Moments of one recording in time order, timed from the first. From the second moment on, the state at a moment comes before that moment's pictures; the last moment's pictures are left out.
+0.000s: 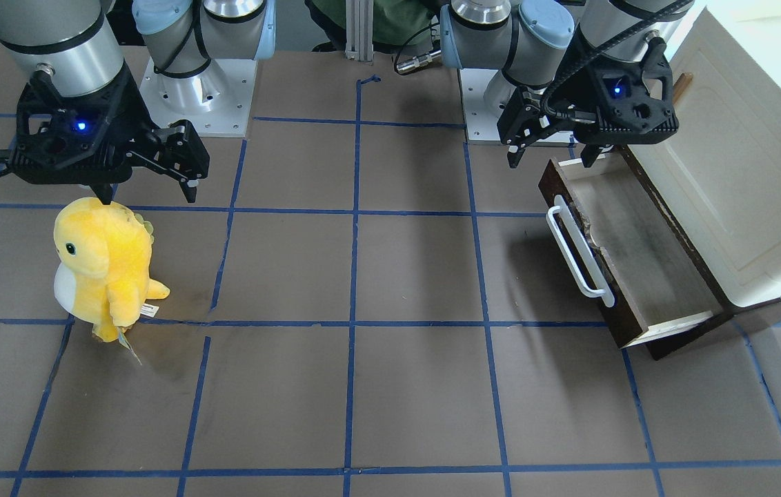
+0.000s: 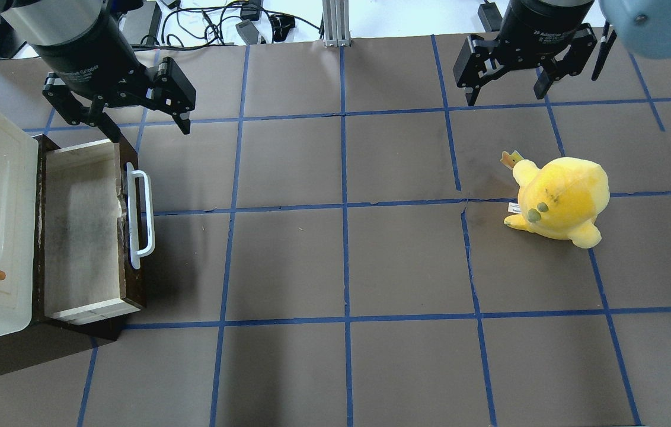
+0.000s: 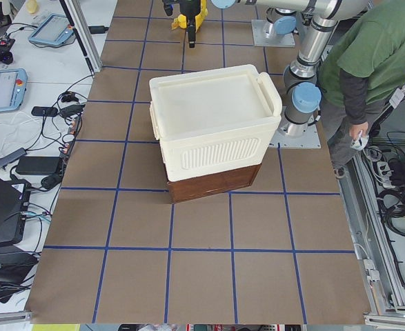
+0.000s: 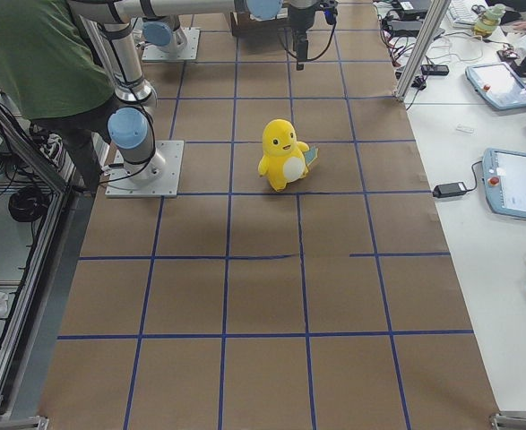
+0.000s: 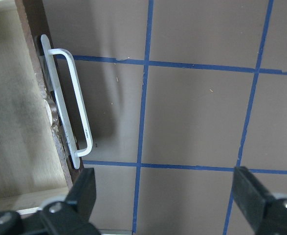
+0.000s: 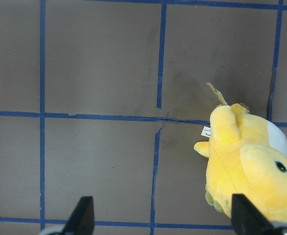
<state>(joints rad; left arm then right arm) -1.58 -1.58 -1.46 -1.68 1.55 -0.05 1.60 -1.48 1.44 -1.57 -1.58 -0.02</state>
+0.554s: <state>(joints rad) -1.58 -1.59 -1.46 -1.68 1.55 0.03 1.60 -1.48 1.44 -1.57 -1.58 -0.02</state>
